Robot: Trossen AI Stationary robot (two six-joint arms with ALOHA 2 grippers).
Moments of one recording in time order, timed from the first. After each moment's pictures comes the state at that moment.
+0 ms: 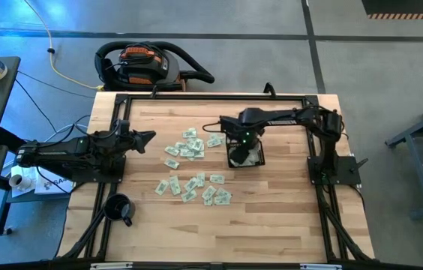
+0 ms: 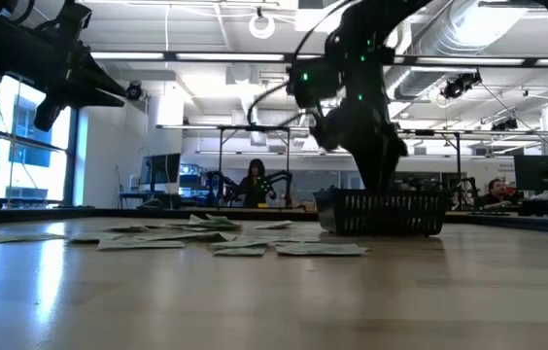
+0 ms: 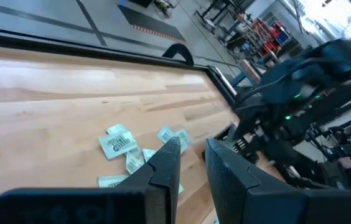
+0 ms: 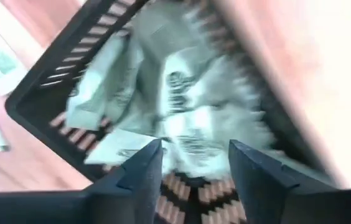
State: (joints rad) left arm 0.02 0.22 0.29 -0.34 -0.53 -0.87; right arm -0.27 1.92 1.42 -1.13 -0.12 0.34
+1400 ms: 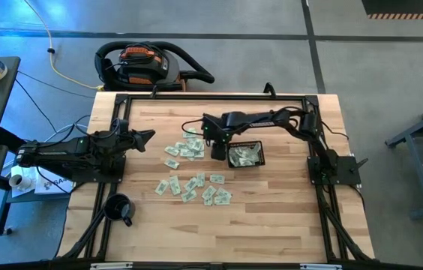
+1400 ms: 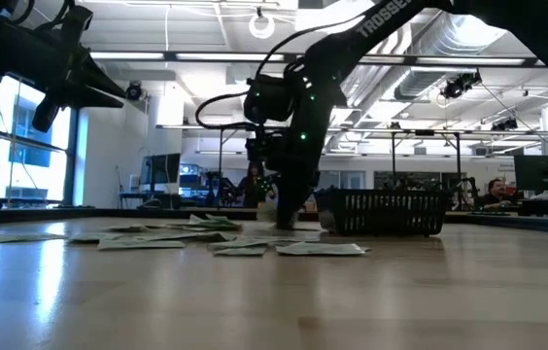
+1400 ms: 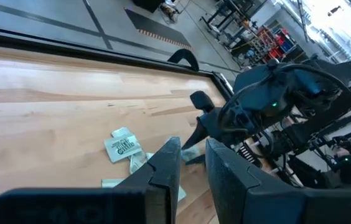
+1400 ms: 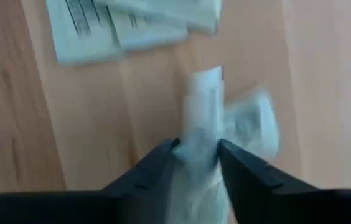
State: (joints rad) left arm 0.02 0.22 0.29 -0.35 -0.56 -0.90; right arm -0.27 2.17 1.59 -0.69 -0.03 -0.06
